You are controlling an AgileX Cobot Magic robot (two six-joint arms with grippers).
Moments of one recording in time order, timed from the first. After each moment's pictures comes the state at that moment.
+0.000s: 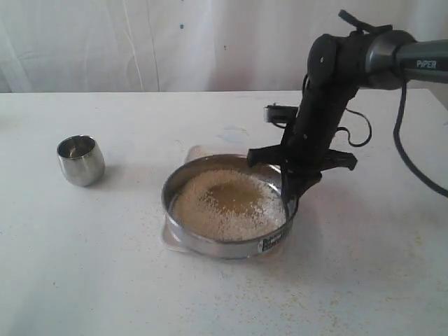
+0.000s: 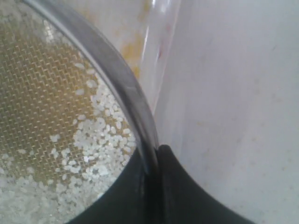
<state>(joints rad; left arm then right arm) 0.13 0.00 0.02 -0.12 0.42 0.24 0.33 2.12 -1.63 0.22 1.17 0.08</state>
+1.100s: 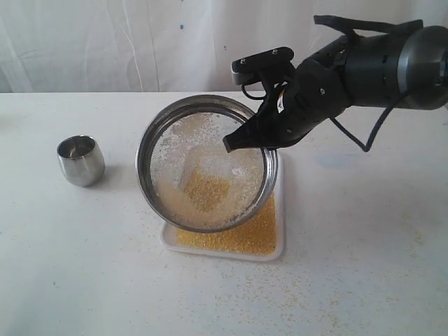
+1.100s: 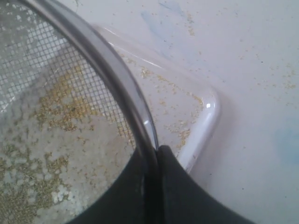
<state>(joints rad) 0.13 0.00 0.02 -0.12 0.42 0.24 0.52 1.80 -1.27 -0.22 0.46 0.22</state>
